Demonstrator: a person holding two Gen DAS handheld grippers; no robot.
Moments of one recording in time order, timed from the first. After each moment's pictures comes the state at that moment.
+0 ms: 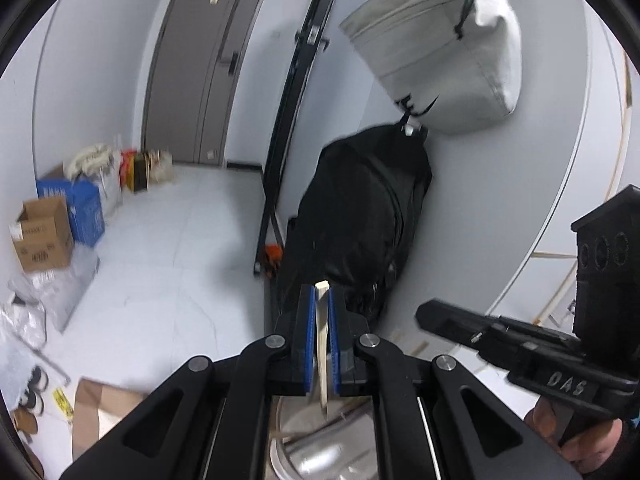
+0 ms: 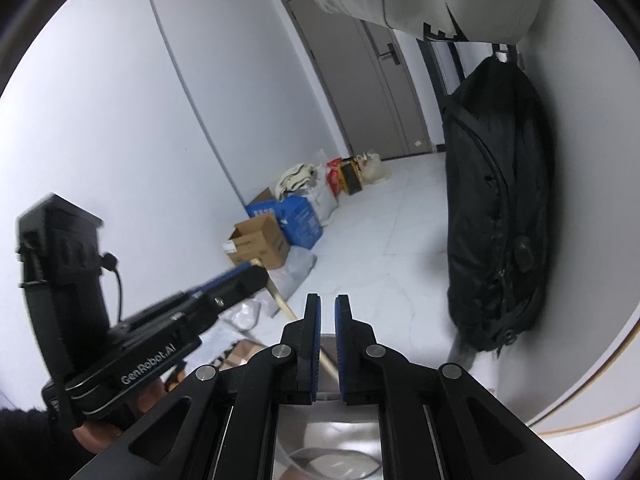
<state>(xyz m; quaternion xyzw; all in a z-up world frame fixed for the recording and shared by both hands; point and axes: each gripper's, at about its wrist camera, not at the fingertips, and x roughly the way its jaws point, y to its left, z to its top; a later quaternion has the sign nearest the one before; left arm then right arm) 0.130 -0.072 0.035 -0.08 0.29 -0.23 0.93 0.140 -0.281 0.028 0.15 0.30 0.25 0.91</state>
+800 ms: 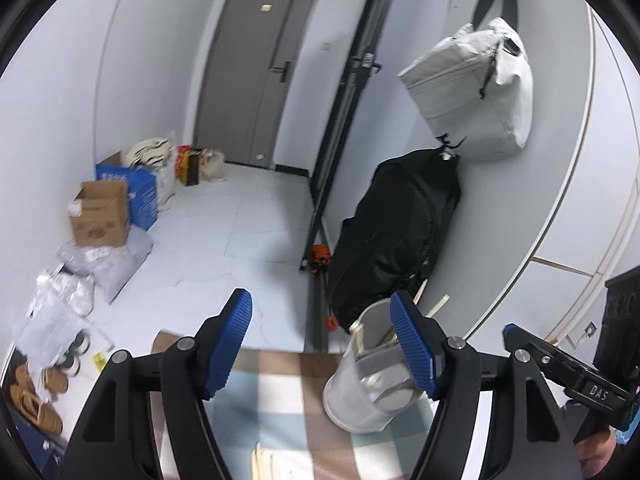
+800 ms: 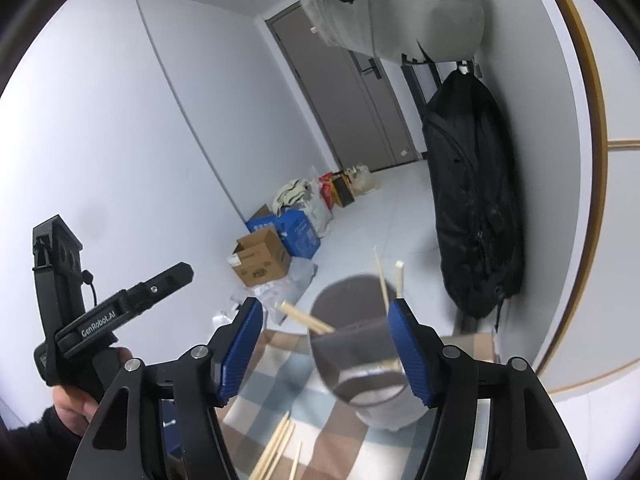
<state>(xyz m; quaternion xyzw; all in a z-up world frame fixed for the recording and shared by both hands) 0.056 -0.007 0.048 -0.11 0.28 -0.14 0.94 0.039 -0.279 0.034 0.17 0.28 0.21 0.92</state>
